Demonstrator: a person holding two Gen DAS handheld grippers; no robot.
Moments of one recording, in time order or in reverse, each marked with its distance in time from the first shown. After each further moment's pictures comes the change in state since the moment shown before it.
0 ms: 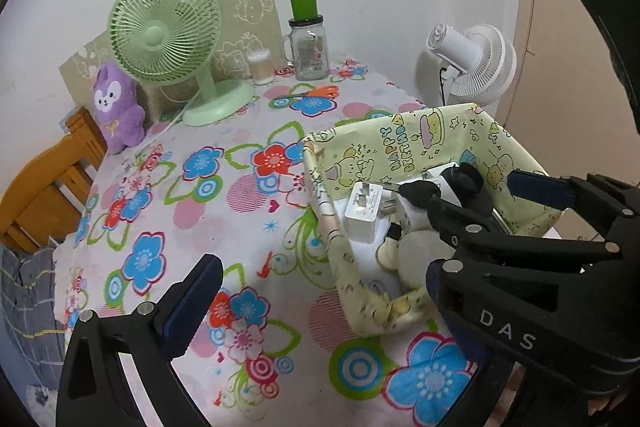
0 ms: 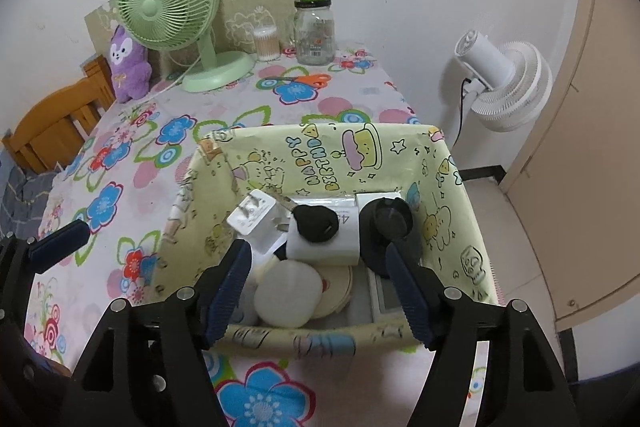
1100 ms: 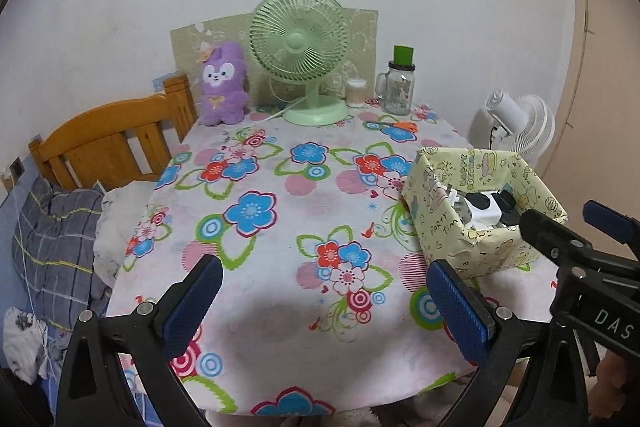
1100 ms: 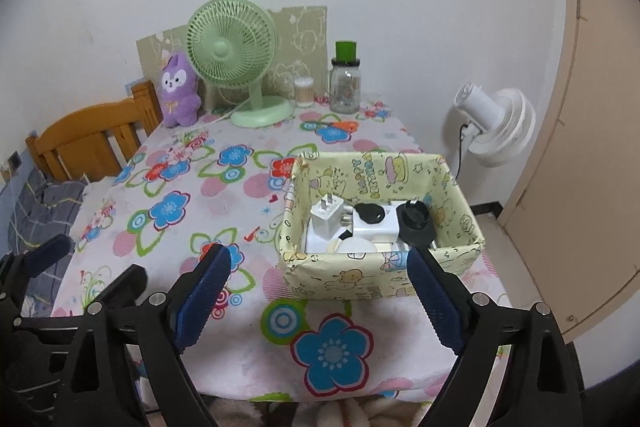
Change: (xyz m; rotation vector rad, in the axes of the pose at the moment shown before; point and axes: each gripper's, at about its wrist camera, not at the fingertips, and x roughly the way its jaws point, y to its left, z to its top) left arm -0.103 0.091 -0.075 -0.243 -0.132 0.104; right arm -0.110 0.063 -0.050 -0.027 -0.196 -0.002
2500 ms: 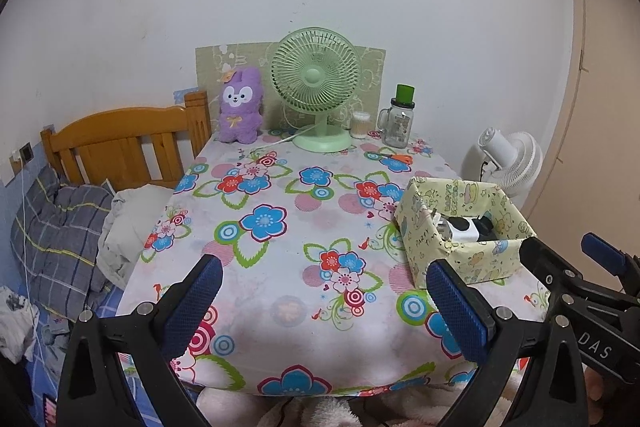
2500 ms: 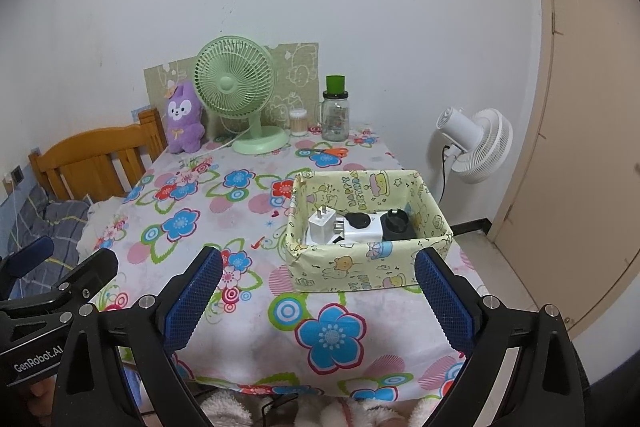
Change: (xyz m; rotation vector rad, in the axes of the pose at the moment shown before) left arm -0.058 0.019 -0.015 -0.073 -0.105 -0.024; right arm -0.055 0.005 -0.022 0.023 -0.104 -0.019
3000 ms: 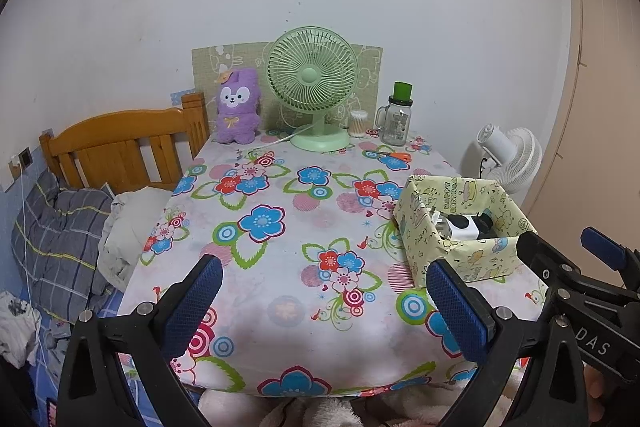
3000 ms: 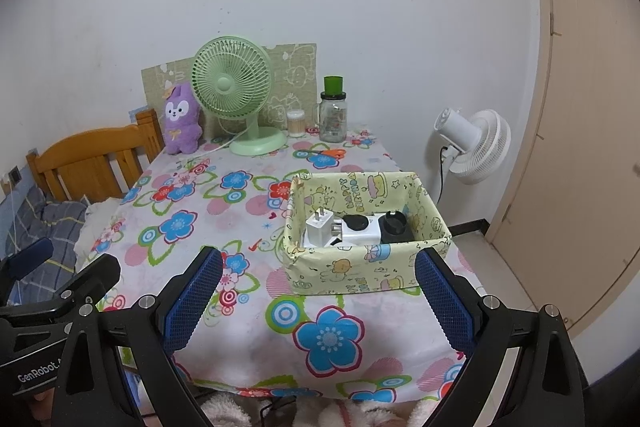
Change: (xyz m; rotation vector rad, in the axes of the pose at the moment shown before) left arm 0.000 -0.003 0.002 0.008 0.002 -0.002; right arm -0.001 0.000 0.001 0.002 -0.004 -0.011
